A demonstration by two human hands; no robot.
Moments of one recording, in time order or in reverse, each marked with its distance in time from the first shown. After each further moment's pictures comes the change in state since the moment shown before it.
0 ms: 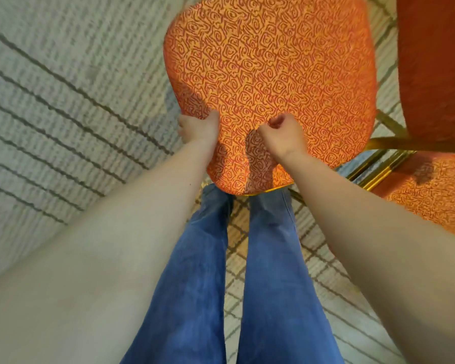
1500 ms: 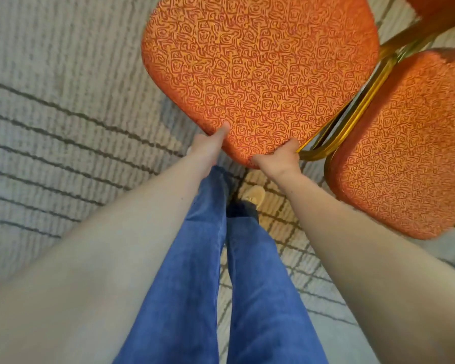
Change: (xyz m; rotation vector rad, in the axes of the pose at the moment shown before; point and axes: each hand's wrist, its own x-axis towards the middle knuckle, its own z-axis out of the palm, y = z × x) left_hand -0.073 -0.110 0.015 0.183 -0.471 -0.028; right_hand -0.094 0.147 0.028 0.220 0.040 0.362
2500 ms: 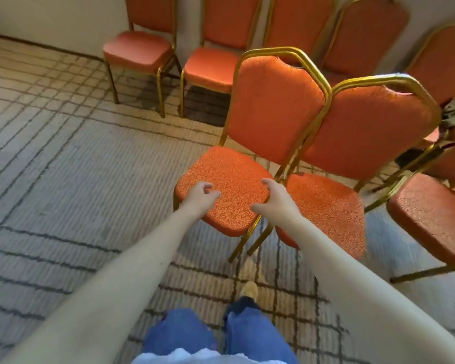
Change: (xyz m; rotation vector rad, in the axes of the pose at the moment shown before) left_hand -0.340 0.007 -0.131 0.431 -0.115 0.871; right_hand -0.354 0.032 -0.132 -0.111 0.309 -0.654
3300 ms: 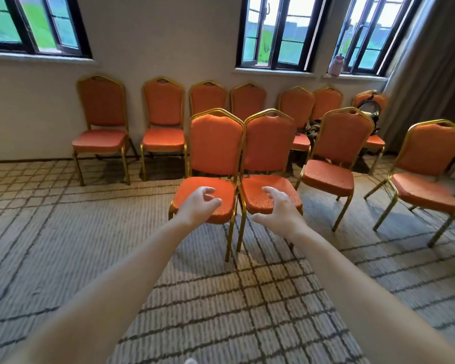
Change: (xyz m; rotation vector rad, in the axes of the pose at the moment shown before) left_hand -0.400 -0.116 -0.166 0.209 -0.226 0.624; right_hand -0.506 -0.114 0.160 0.129 0.540 0.042
